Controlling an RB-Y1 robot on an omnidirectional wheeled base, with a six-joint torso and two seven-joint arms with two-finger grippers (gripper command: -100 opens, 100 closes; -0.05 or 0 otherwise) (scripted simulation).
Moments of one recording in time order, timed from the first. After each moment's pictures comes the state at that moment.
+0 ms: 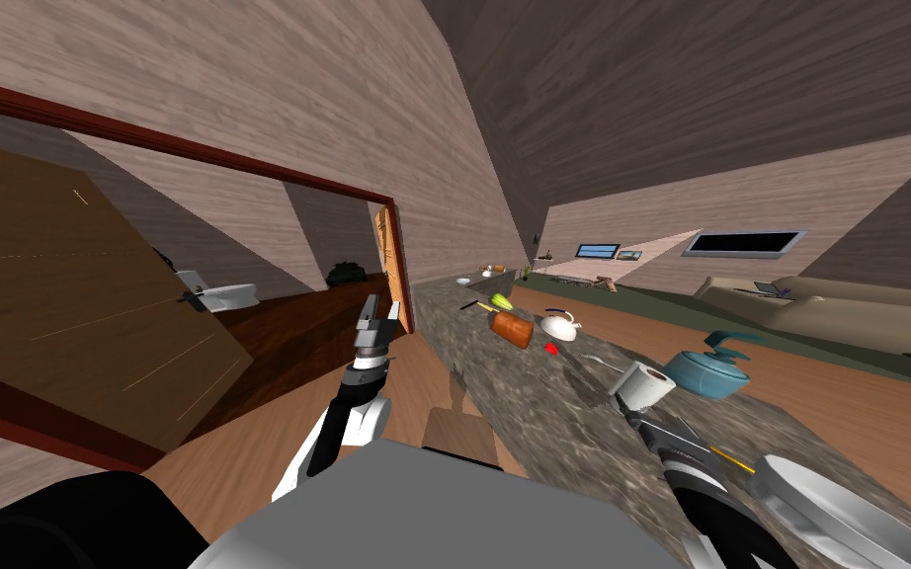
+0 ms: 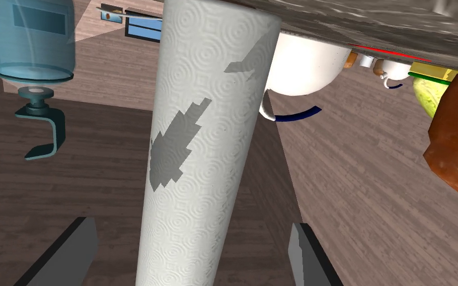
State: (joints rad) left arm 0.47 0.02 -0.02 -2.32 0.00 -0.58 0.04; right arm 0.26 -0.18 -0.65 -1.43 0.62 -0.35 0.83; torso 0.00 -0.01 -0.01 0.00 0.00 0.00
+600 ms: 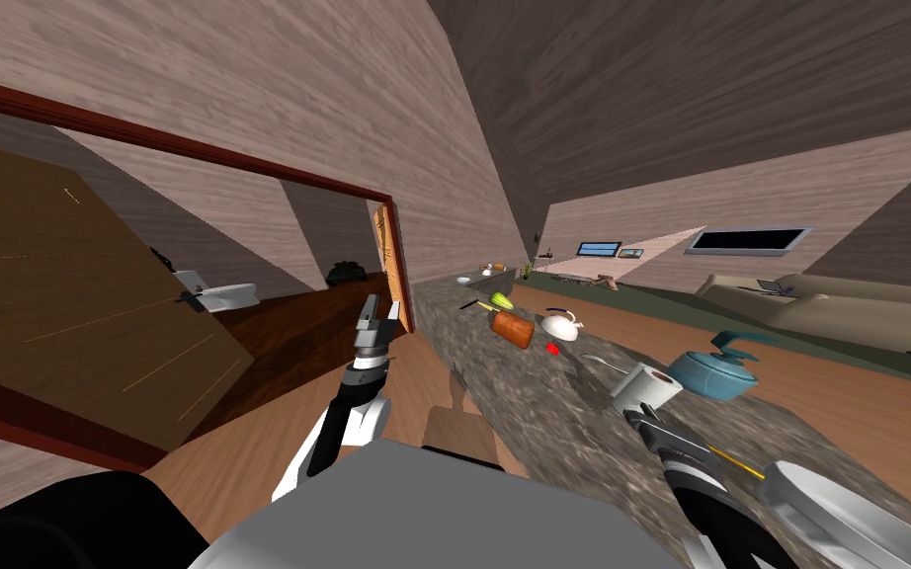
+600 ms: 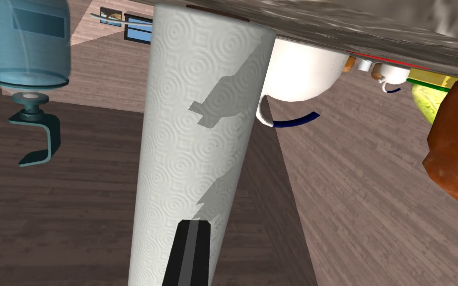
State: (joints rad) left arm 0.47 0.02 -0.02 -2.32 0.00 -0.58 0.04; right arm 0.26 -0.18 -0.65 -1.43 0.62 -0.35 0.83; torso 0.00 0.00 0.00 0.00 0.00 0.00
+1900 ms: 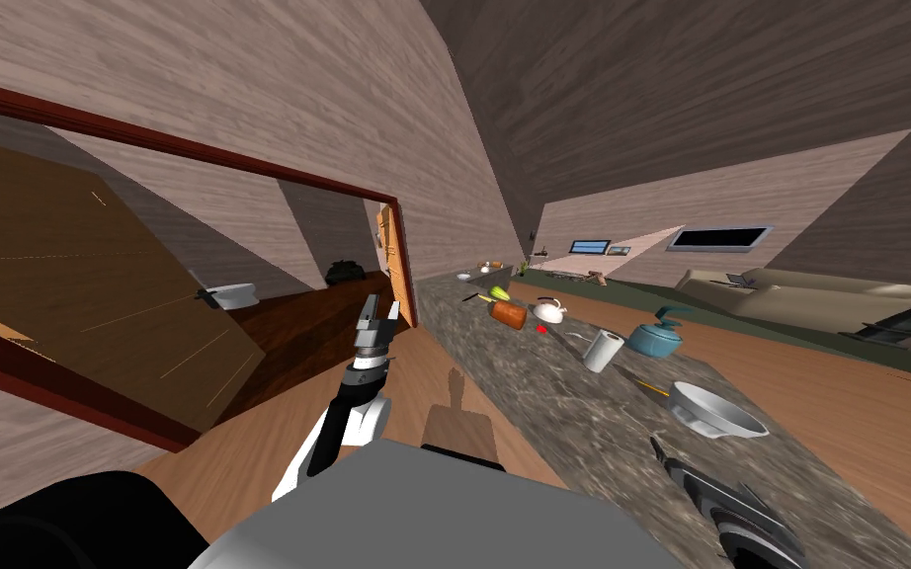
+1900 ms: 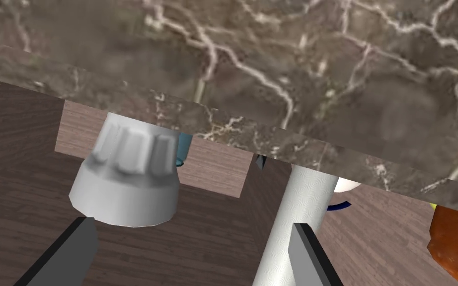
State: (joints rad) left arm 0.47 0.02 -0.02 -2.32 0.00 -0.57 0.04; right arm 0.38 -0.26 -0.61 -1.36 0.55 -0.18 0.86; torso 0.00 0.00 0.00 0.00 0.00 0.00
